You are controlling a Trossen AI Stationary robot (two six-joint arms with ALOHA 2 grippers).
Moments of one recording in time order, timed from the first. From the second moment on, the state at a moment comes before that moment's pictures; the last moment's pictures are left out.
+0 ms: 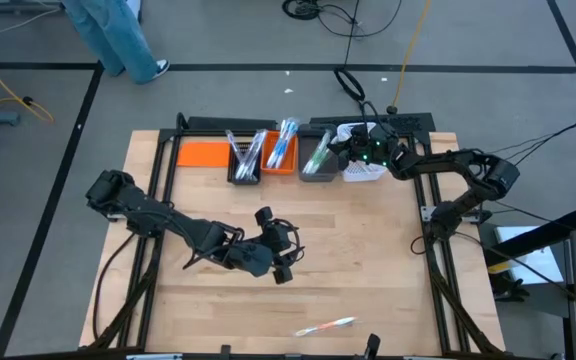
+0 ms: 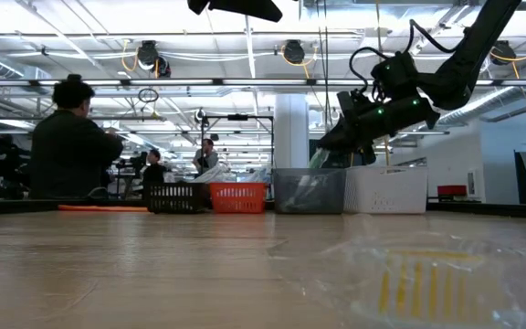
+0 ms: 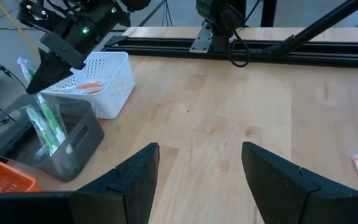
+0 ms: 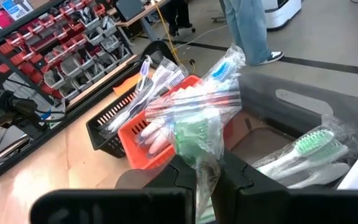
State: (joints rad) left arm -0.40 1.68 1.33 -0.23 -0.67 -0.27; right arm -0.73 1.53 0.57 0.71 -0.32 0.38
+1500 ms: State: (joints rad) left arm -0.39 1.68 1.33 -0.24 -0.67 -0.27; right arm -0.74 1.53 0.57 0.82 -0.17 0.31
